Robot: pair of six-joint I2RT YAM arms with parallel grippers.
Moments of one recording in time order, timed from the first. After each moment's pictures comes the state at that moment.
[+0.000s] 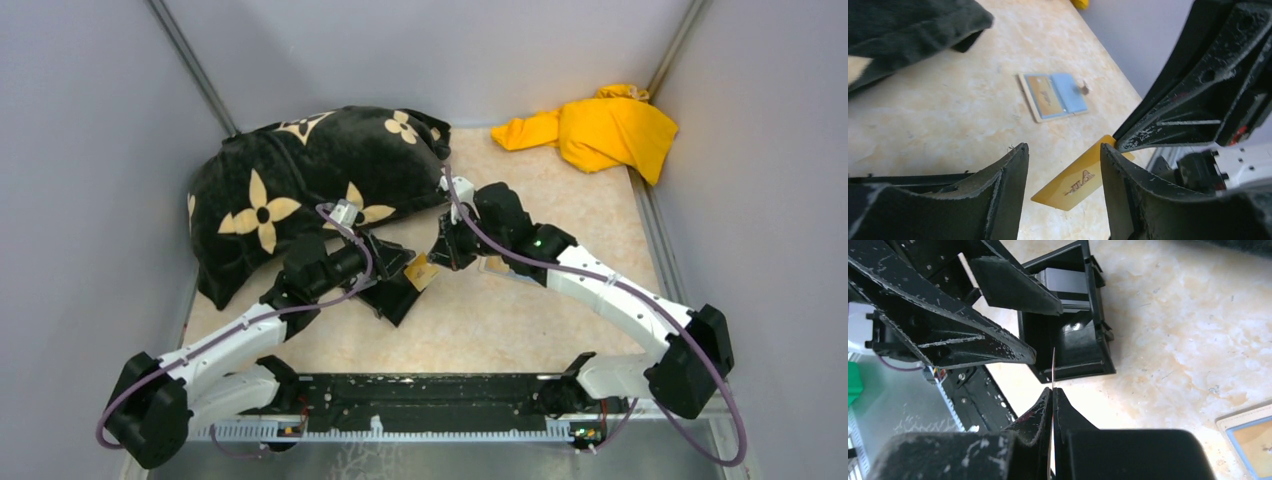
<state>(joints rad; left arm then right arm) -0.63 0.99 0.46 0.45 0.22 -0.59 0.75 1.25 1.05 -0.36 -0.33 0.28</state>
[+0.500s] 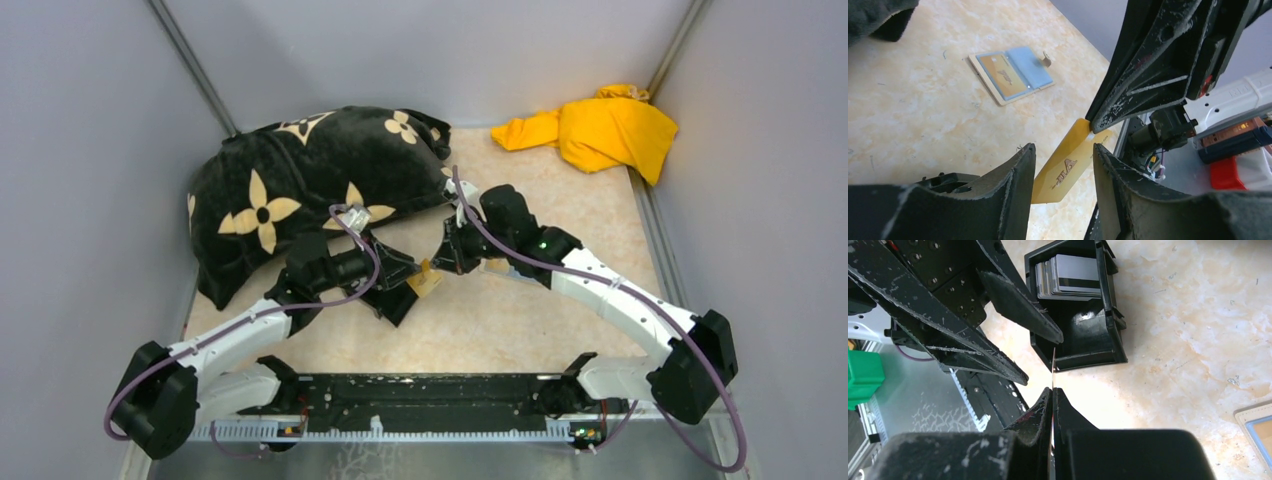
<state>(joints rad) -0.61 1.06 0.45 0.55 0.52 -0.55 0.72 1.21 1.01 -0.37 -0.41 0.31</state>
